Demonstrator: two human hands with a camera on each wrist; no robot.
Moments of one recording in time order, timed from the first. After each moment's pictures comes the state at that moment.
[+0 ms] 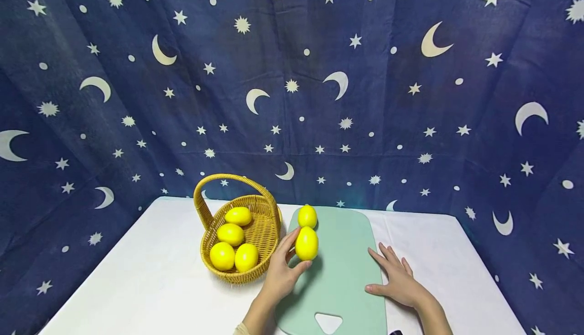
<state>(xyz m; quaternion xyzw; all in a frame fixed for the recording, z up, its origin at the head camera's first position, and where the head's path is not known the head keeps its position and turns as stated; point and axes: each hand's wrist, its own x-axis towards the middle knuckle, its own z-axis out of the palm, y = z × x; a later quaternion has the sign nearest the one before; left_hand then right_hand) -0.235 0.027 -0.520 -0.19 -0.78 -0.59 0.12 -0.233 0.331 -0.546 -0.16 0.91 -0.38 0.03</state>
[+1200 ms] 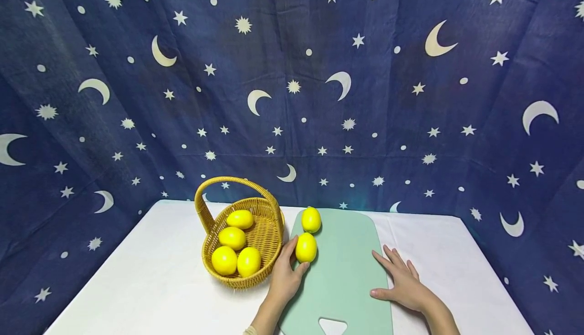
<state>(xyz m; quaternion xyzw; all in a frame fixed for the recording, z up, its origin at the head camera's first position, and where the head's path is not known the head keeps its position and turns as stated) -0.248 0.029 -0.553 -0.07 -0.86 -0.49 0.13 -0.234 0.330 -0.545 -0.15 0.91 -0.38 0.04</state>
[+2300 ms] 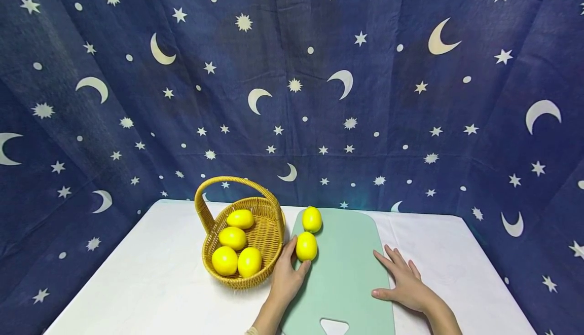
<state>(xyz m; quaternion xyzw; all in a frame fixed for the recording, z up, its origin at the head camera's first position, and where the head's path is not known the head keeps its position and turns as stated) -0.248 0.031 -0.549 -0.05 -0.85 -0.50 0.14 -0.232 0.329 -0.546 -0.17 0.91 -0.37 0.01</state>
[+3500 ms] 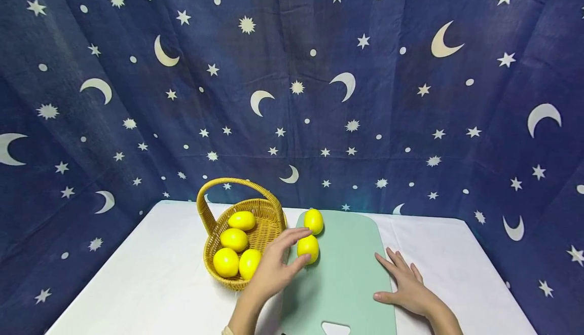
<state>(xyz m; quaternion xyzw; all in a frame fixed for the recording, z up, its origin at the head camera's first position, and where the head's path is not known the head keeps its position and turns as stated) -0.227 -0.002 -0.453 -0.26 -0.84 -0.46 0.15 -0.233 0.329 -0.548 -0.16 0.91 -0.37 0.02</state>
